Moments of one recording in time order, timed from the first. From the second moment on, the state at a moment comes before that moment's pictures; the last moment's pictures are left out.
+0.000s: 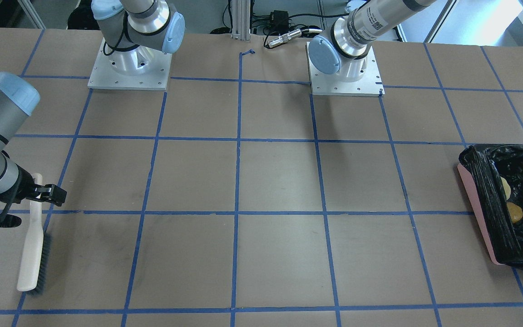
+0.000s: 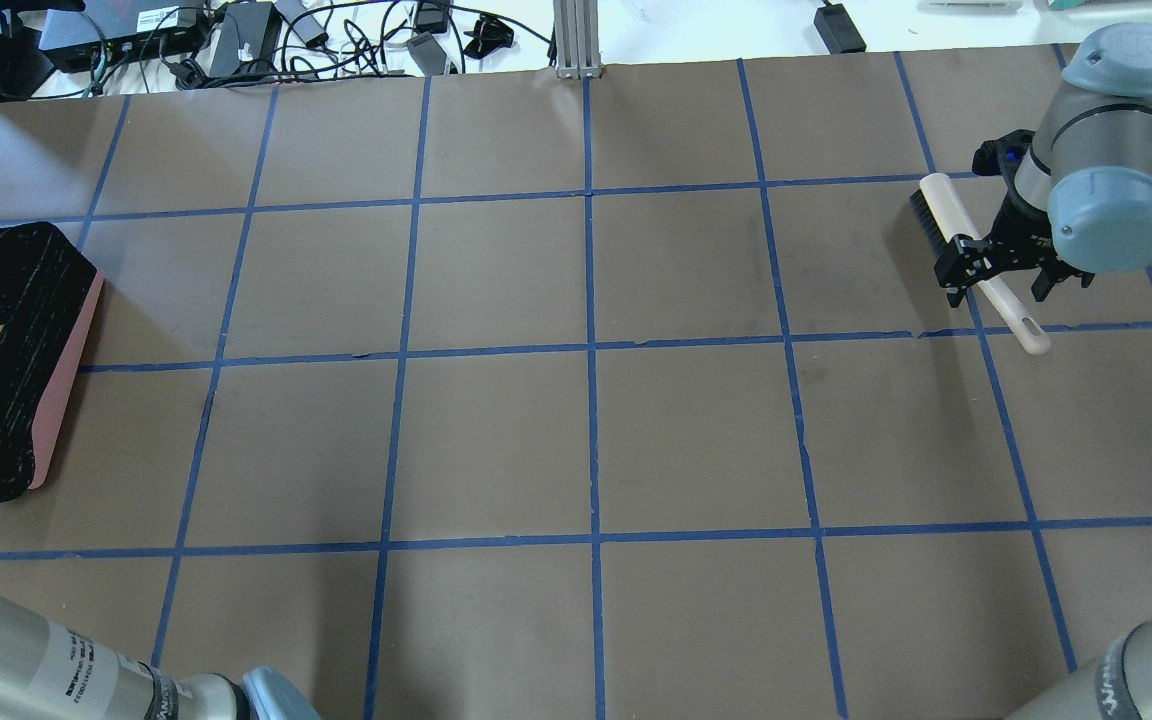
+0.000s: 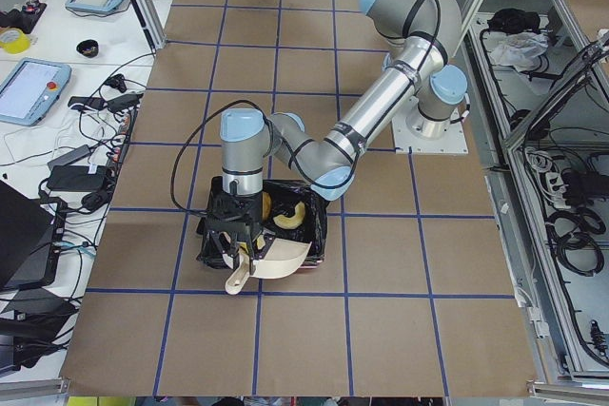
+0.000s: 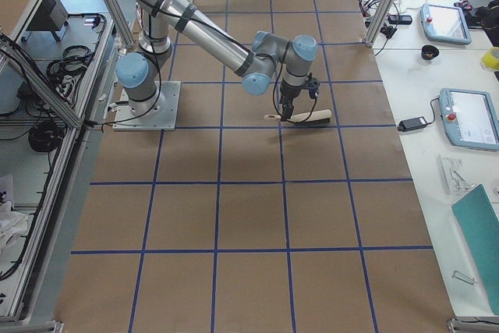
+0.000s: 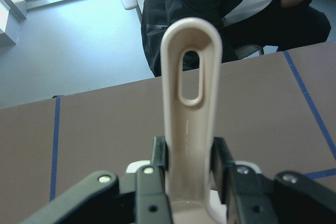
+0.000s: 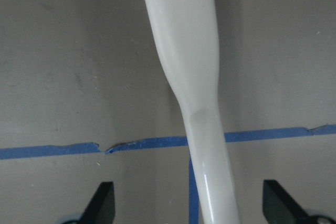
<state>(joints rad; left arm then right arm) -0.76 -2.10 -1.36 -0.63 2.05 -0.40 1.23 -1.21 1.78 -2.06 -1.71 -0.30</state>
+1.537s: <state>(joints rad) -0.85 -2.04 -1.41 -0.46 2.13 -0.40 1.42 -1.52 1.64 -1.69 -1.58 -0.11</state>
